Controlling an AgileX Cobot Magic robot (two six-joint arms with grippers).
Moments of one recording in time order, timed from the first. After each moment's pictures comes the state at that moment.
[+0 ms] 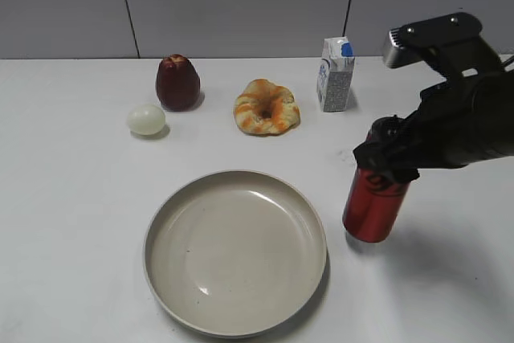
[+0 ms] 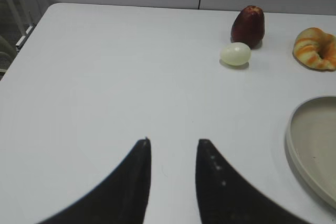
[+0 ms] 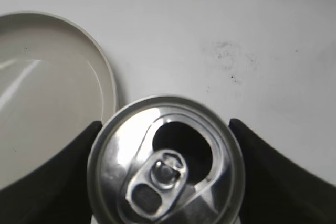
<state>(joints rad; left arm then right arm) -0.01 -0.01 -0.50 -0.16 1.03 0.11 0.47 1.37 -0.72 0.24 0.29 -0.13</state>
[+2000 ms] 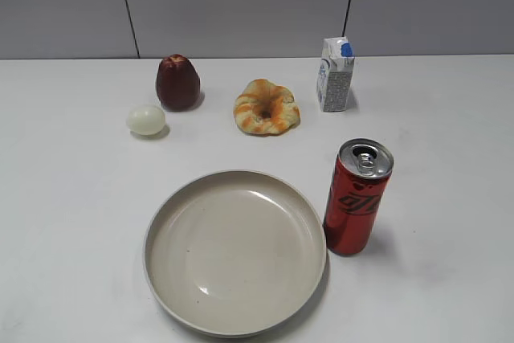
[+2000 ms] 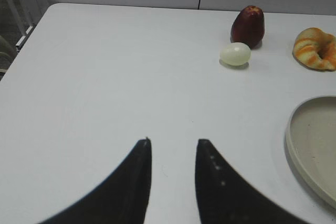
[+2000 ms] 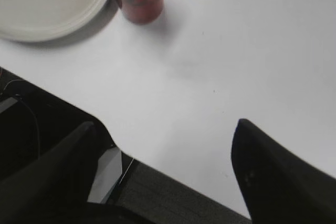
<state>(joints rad) -0.01 -0.01 -0.50 -0.16 1.03 0.11 0.54 0.94 -0.86 0.03 1.12 0.02</state>
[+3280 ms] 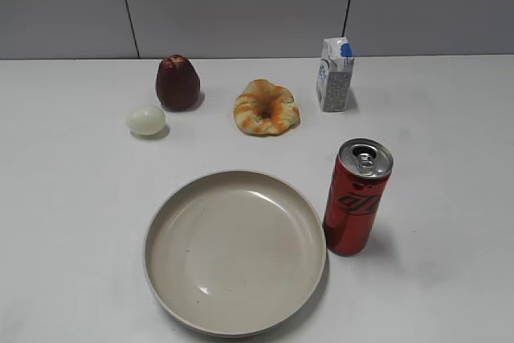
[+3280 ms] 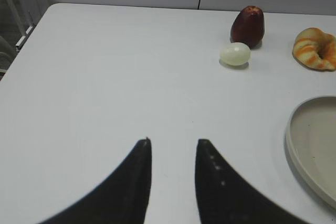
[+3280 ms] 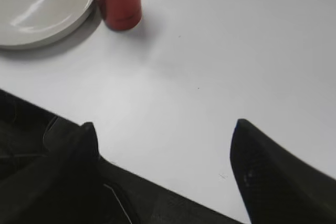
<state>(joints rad) -0.01 -0.01 -0.50 -0.16 1.03 0.11 0.46 0.27 -0.50 0.01 1.05 0.04</state>
